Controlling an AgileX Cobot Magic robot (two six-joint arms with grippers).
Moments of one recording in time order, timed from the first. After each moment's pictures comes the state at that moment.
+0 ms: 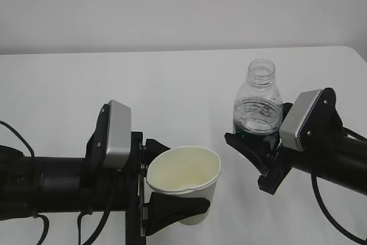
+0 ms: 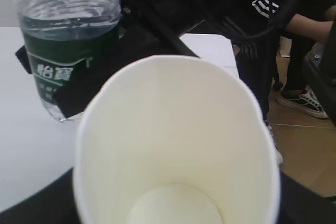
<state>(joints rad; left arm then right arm) -0.58 1.87 -0.55 0.92 -1.15 -0.27 0.22 1.79 -0.41 -0.64 -1.12 -0.13</state>
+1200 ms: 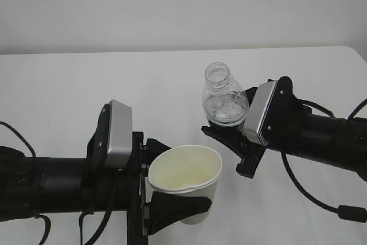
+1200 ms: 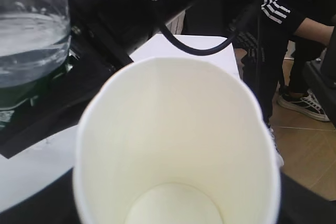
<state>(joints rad) -0.59 1.87 -0.55 0.91 -1.15 -0.27 0.27 1.85 -0.61 -0.74 -1.00 -0.24</state>
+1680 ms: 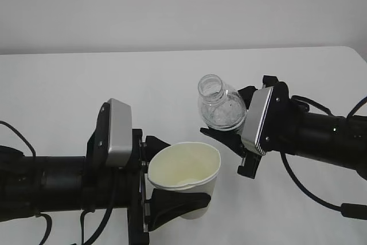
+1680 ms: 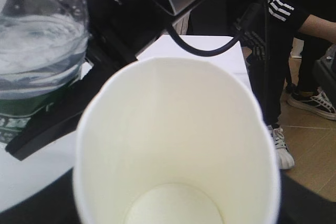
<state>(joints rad) -0.59 1.87 -0.55 0.88 -1.15 -0.24 0.27 1.85 -0.62 -0.76 -1.00 -0.36</state>
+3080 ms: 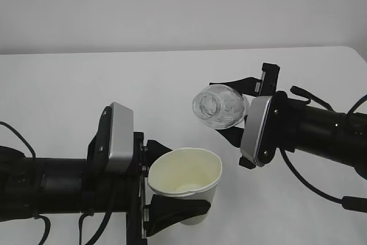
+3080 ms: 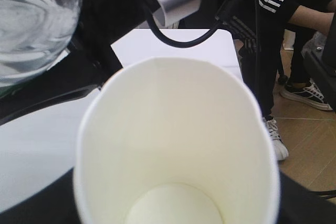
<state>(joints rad) -0.59 1.87 -0.55 0.91 -1.14 -0.23 0.27 1.85 -0.62 -0.71 -1.07 -0.67</state>
